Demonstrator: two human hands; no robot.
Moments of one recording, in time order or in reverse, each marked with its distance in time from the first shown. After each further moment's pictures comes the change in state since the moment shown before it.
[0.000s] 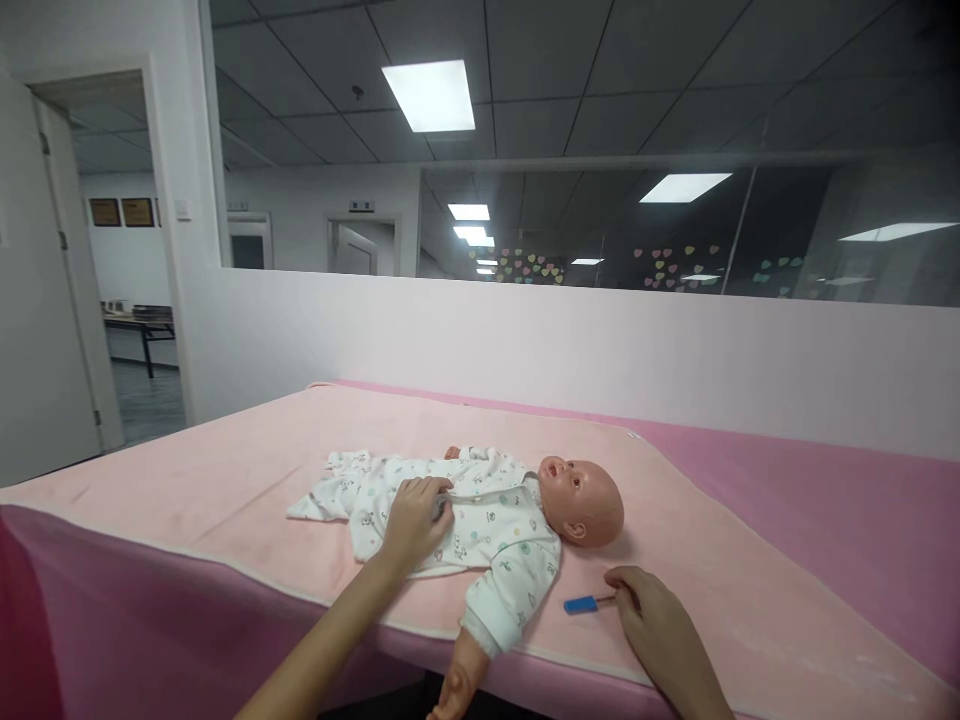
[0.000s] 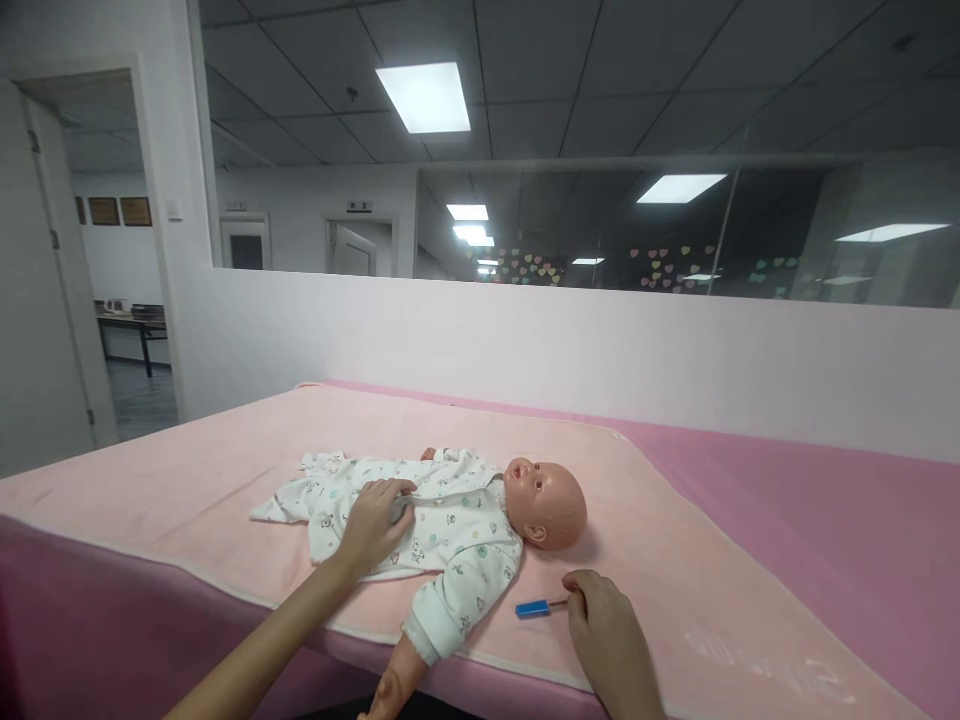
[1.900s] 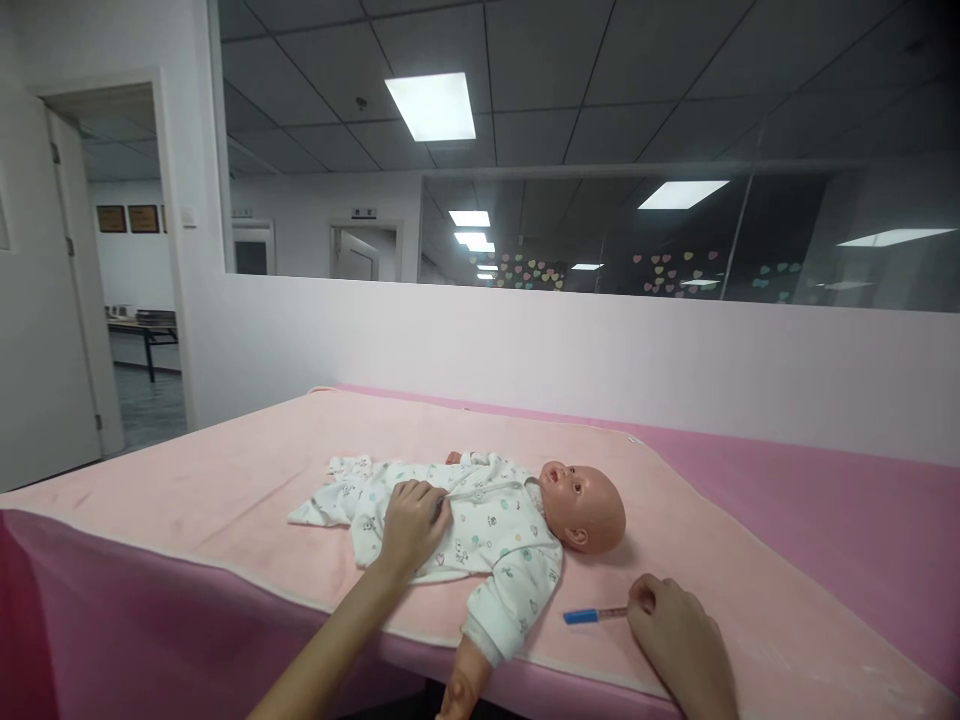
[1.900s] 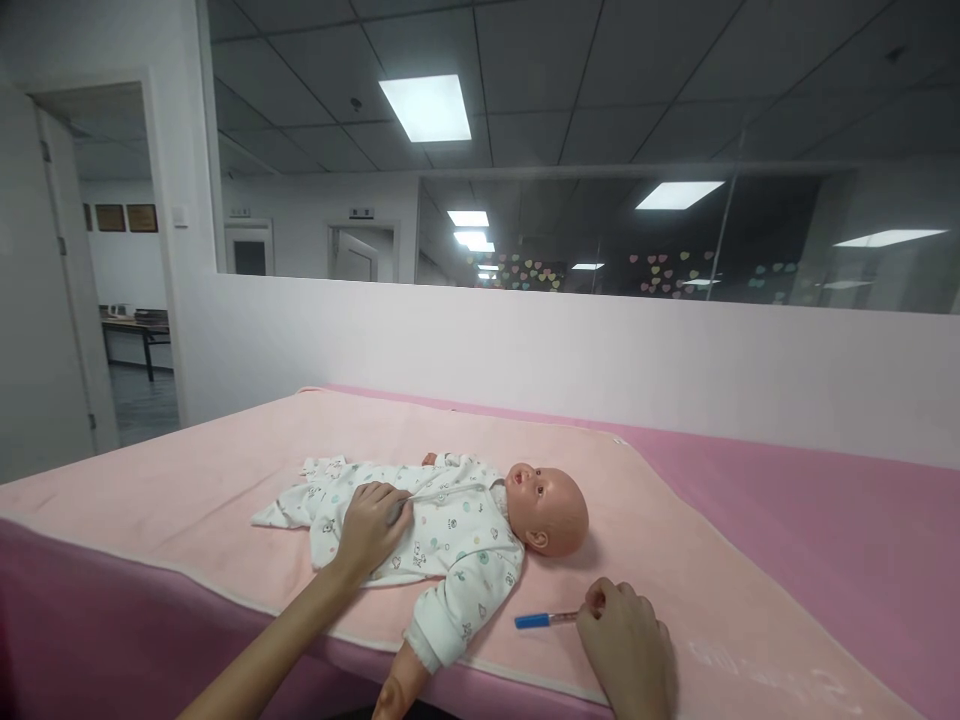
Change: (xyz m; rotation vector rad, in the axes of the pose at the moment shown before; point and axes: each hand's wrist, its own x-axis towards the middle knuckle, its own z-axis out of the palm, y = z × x) left_hand 0.000 0.000 -0.003 0.148 0.115 0.027; right_hand -0.001 -0.024 -0.024 -0.411 -0.048 0.220
